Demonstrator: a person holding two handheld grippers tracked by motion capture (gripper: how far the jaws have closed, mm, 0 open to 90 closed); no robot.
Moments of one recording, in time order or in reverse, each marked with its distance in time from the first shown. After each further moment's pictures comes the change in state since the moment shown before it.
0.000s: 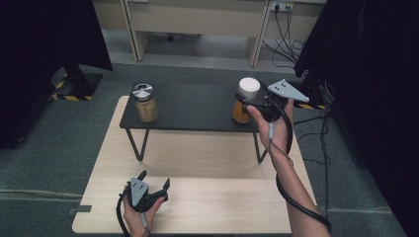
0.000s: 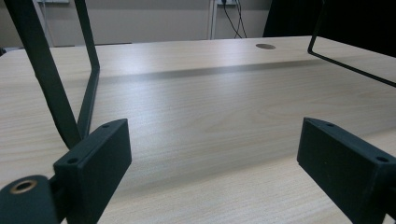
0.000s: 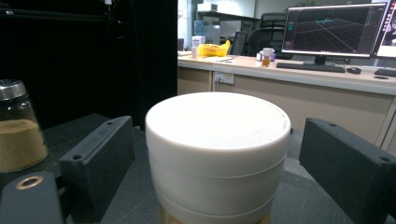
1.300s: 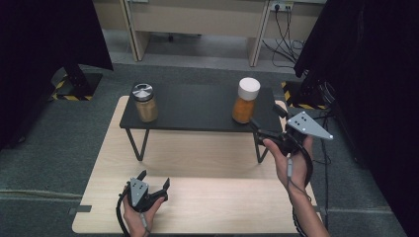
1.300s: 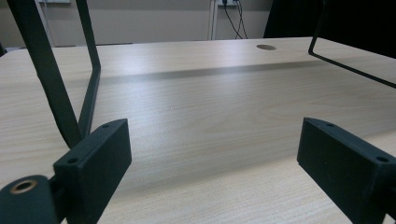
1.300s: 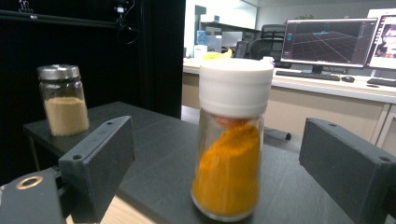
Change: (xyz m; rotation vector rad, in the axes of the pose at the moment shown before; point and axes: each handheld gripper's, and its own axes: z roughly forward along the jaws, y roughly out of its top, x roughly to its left) left arm 0.000 0.000 0.000 -0.003 0.003 -0.001; right arm 0.020 -0.033 -0.087 -0.037 0.006 -0.031
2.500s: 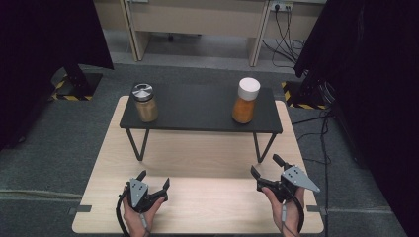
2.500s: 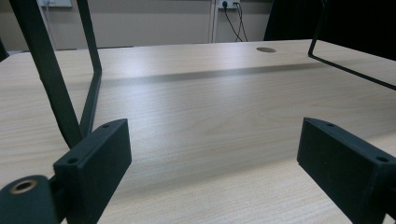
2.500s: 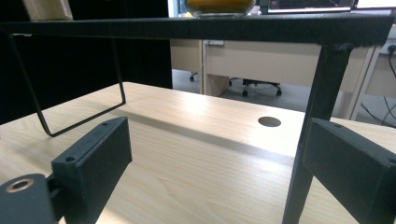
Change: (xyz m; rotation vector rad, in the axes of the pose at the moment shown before) left arm -0.001 -0.002 -0.001 -0.012 0.001 0.003; right arm 0.024 -0.134 -0.052 0.099 -0.062 0.073
